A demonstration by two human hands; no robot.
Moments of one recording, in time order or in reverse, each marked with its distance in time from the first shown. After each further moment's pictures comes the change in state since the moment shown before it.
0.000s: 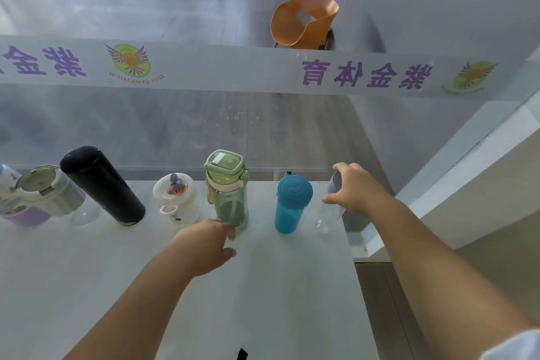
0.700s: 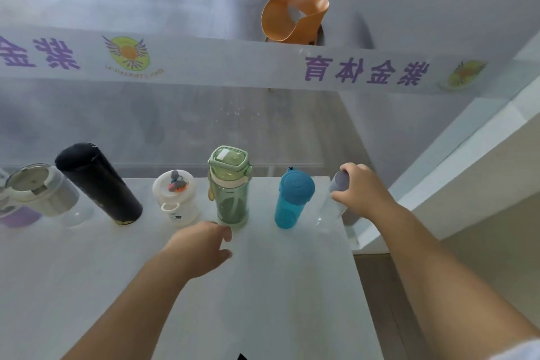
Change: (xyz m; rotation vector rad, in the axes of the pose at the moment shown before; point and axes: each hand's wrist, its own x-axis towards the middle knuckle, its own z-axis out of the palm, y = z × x) left_hand -0.004 -0.019 0.005 -0.009 -0.010 0.043; right_hand -0.022 -0.006 0.005 0.084 0.134 0.034
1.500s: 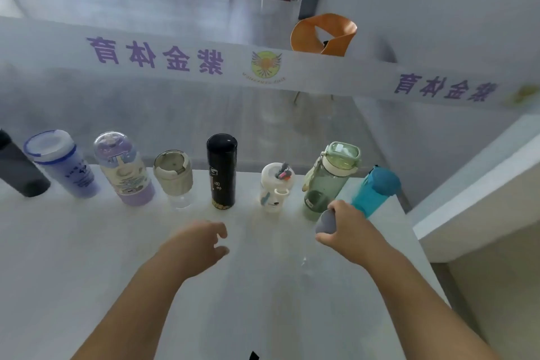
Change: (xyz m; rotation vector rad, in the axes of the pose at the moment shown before) left_hand -0.123 -0.204 -0.015 -0.188 0.080 -0.069; right_hand -0.133 -0.217 0.106 -0.085 -0.194 -0.040
